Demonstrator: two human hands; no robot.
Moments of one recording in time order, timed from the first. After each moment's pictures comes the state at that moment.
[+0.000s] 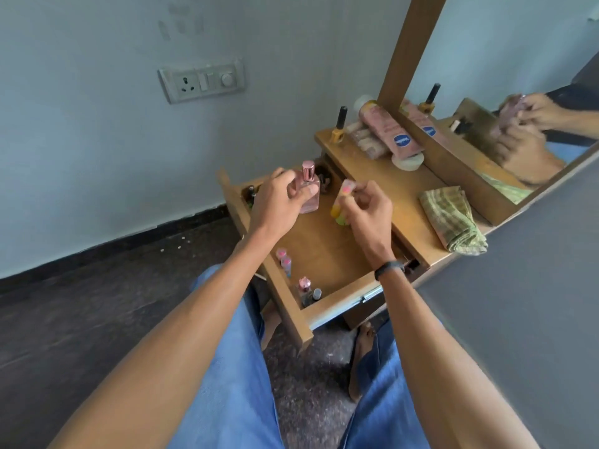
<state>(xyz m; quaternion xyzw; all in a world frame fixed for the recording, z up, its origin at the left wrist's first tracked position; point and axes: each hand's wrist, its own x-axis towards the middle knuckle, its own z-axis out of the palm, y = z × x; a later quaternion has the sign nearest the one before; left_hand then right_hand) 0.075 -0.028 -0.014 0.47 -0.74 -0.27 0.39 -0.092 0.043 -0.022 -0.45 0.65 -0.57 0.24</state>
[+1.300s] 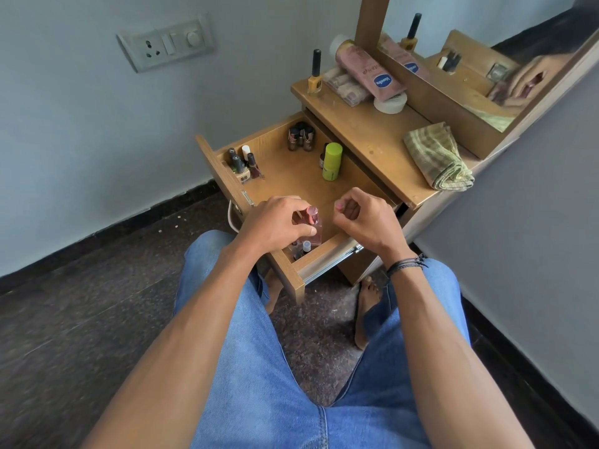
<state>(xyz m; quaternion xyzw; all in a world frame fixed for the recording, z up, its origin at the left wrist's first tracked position) 0.092 0.050 -0.038 0.40 -0.88 -0.24 0.09 -0.112 0.128 -0.064 -0.60 0.73 -0.29 0.15</state>
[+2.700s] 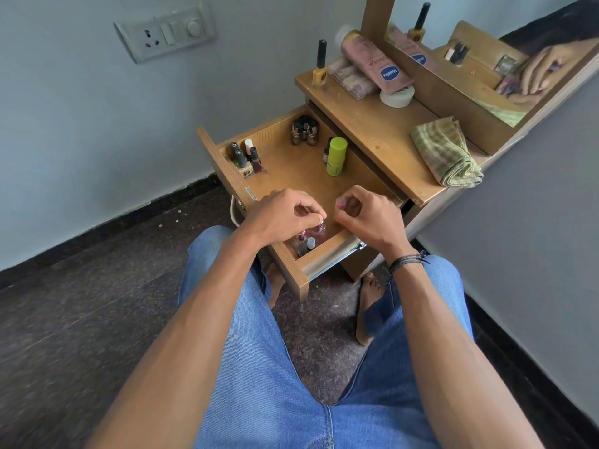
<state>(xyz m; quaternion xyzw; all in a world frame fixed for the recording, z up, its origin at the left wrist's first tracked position) 0.093 0.044 -0.033 0.39 -0.84 -0.37 0.10 -0.110 0.122 -0.072 -0.60 0.76 -0.23 0.13</state>
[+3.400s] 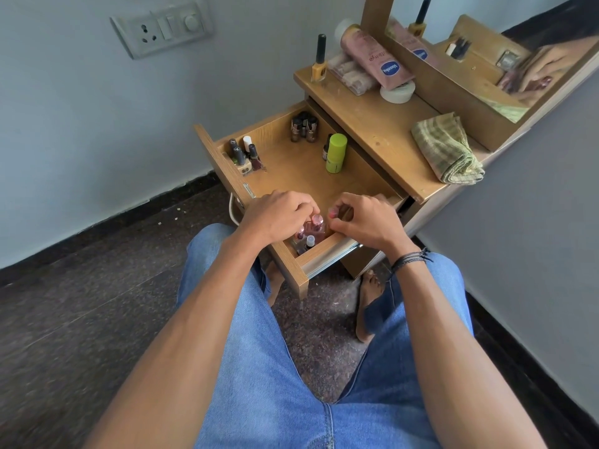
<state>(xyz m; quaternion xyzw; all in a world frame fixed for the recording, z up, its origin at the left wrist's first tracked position) 0.088 0.047 -0.026 0.44 -0.86 -0.27 0.02 -0.108 0.120 -0.069 -0.64 0.73 -0.16 0.15</state>
